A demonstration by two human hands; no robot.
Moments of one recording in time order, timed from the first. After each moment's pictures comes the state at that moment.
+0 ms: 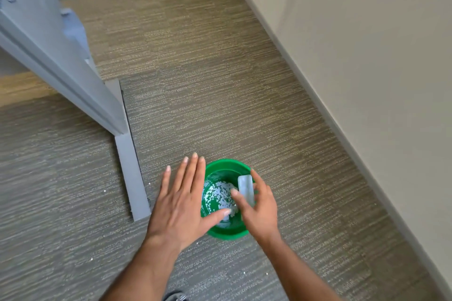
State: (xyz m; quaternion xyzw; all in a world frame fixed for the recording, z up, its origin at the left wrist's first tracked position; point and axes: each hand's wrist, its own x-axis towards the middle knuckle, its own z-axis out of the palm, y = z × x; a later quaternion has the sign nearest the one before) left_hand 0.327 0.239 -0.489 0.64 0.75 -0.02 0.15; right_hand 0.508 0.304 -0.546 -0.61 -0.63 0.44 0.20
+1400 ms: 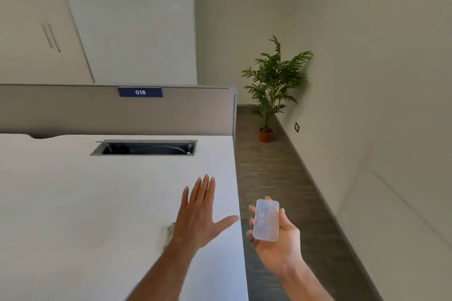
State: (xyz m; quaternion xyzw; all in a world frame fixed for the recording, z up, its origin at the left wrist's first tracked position) left_hand 0.144 0.097 0.067 0.46 0.87 0.15 -0.06; right_hand 0.317 0.206 0.068 -0.27 -0.20 0.90 0.27
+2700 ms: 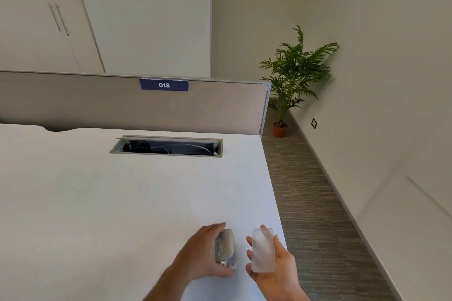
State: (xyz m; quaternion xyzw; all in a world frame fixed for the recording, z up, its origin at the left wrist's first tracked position) left_hand 0.033 0.022 -0.003 0.46 0.81 0.29 0.22; right_hand 0.199 0.153 0.004 -0.36 -0.17 0.90 0.18
